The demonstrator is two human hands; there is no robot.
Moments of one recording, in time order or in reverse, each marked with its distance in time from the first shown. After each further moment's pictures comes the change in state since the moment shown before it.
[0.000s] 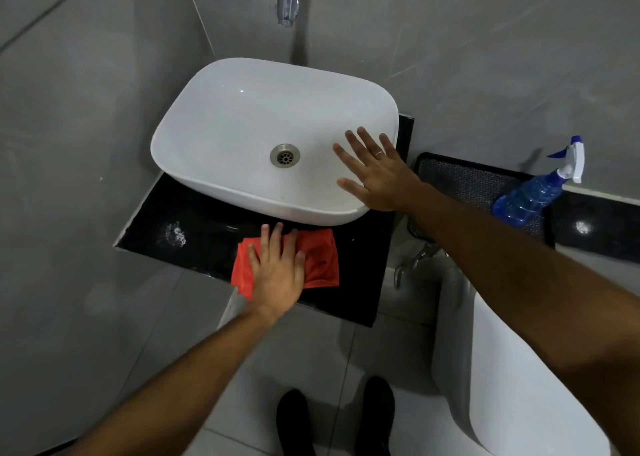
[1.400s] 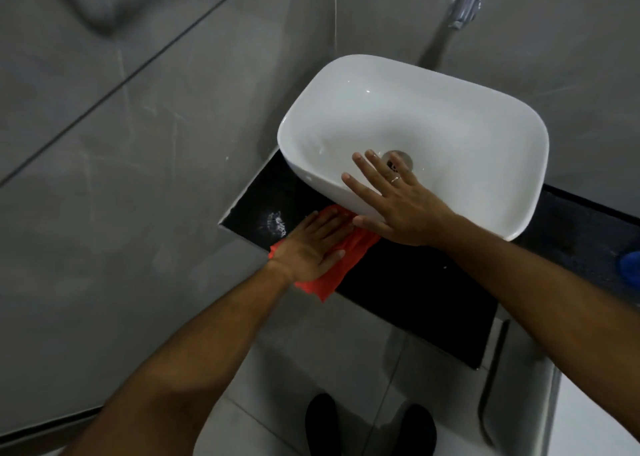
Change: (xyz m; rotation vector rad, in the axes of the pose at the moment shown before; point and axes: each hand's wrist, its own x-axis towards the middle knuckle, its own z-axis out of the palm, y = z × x) left_hand 0.047 -0.167 -0.043 0.261 -0.272 0.414; right_hand 0.077 -0.153 -0.007 -0.108 0.063 -0.399
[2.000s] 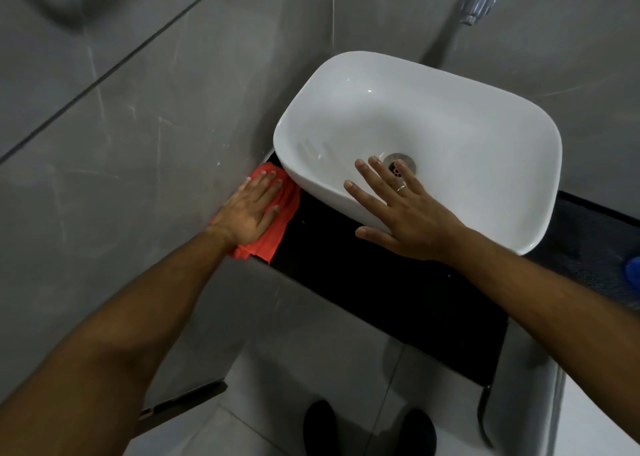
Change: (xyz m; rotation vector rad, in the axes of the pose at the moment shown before) left_hand -0.010 -0.126 -0.034 -0.038 0.066 -0.219; right_hand 0.003 -0.001 0.004 0.071 -0.007 0.014
